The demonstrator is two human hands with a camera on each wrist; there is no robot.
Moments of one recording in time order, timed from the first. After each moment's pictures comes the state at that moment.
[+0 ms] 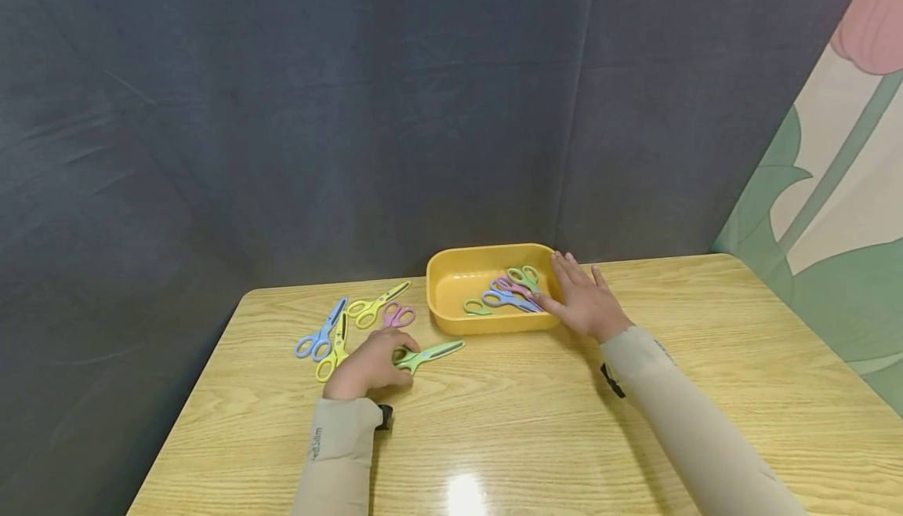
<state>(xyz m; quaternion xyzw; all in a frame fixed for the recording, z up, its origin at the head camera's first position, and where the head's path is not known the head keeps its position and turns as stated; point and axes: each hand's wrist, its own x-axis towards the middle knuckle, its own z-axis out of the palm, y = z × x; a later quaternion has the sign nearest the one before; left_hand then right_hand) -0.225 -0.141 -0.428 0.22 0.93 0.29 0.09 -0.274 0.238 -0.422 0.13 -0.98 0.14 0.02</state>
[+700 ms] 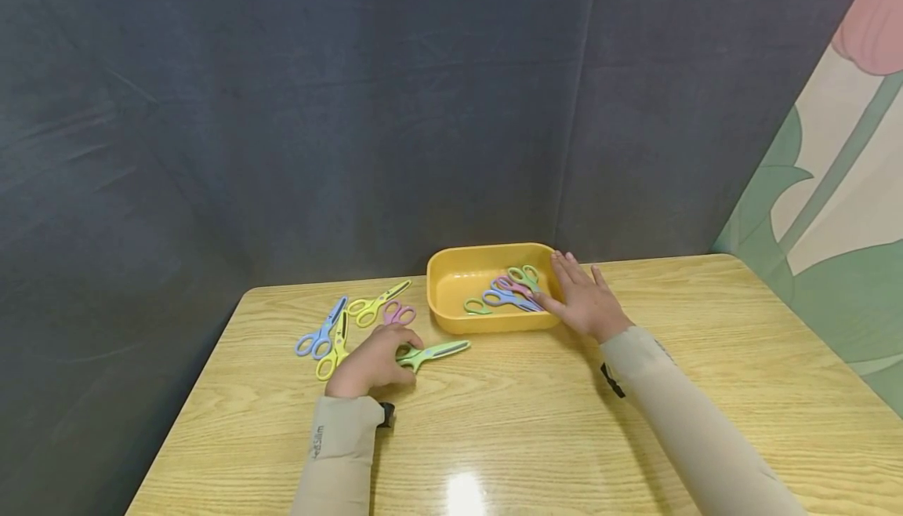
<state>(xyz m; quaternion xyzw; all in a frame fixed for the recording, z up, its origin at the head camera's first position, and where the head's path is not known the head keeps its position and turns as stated) -0.228 -0.135 -0.424 0.24 0.93 0.27 0.07 -0.274 0.238 -0.421 0.13 -0.98 0.14 0.01</state>
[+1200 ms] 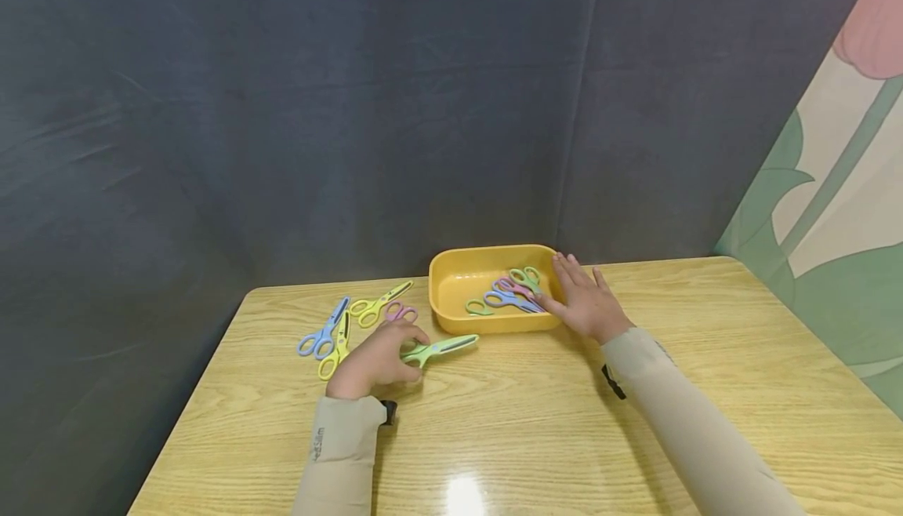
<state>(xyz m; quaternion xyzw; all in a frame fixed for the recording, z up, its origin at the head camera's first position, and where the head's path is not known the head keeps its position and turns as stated) -0.224 -0.134 -0.409 0.28 0.91 0.29 0.07 -0.275 0.239 -0.424 0.13 -0.98 0.15 0.02</state>
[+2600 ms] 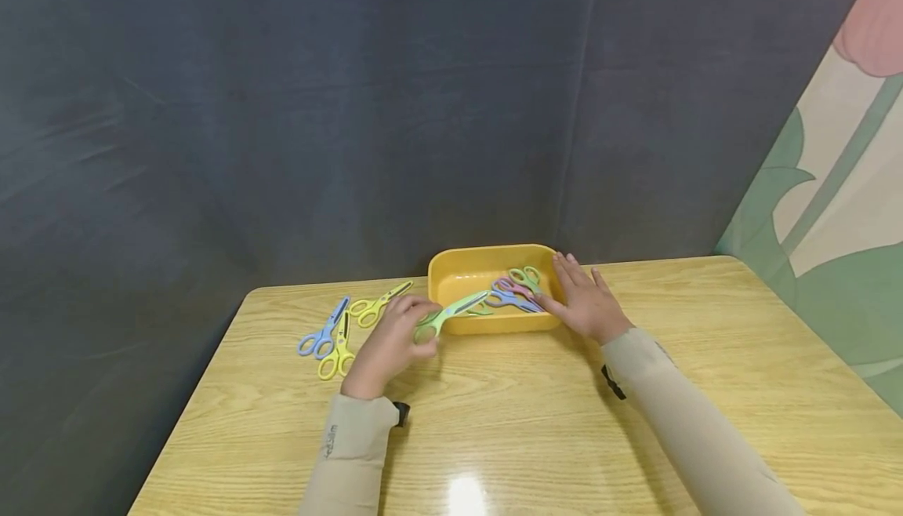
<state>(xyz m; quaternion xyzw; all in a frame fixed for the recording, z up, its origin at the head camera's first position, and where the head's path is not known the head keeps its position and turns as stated) -0.225 -0.110 -0.406 0.32 0.89 0.29 -0.15 -0.274 0.240 -0.426 0.14 -0.98 0.16 0.03</state>
